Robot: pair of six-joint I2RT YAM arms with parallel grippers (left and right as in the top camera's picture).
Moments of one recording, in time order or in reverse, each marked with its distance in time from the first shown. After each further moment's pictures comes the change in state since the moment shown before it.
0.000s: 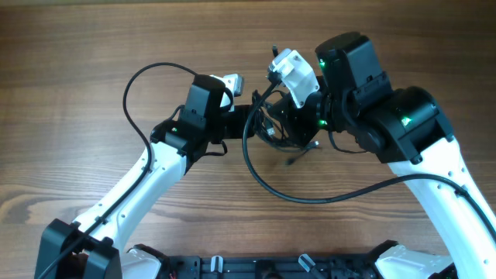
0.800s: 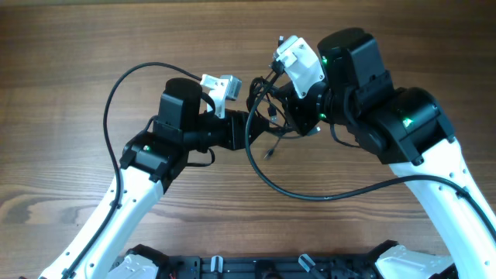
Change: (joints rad) left arm 0.040 -0.216 0.000 -0.061 0.245 0.063; right arm 0.001 -0.005 0.000 0.084 0.142 -0.021
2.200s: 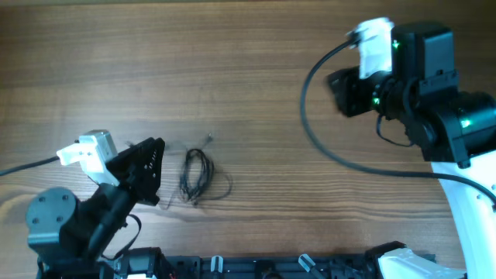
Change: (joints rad) left arm 0.469 -0.723 0.002 -0.389 -0.188 0.036; right arm -0.266 -0.079 -0.019 -0.070 -0.057 0.122
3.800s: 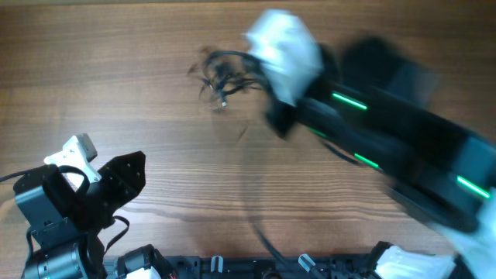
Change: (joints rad) left arm 0.328 0.147 0.055 -0.377 0.039 0.027; right arm 0.554 0.043 0.396 0.185 0.282 -0.125
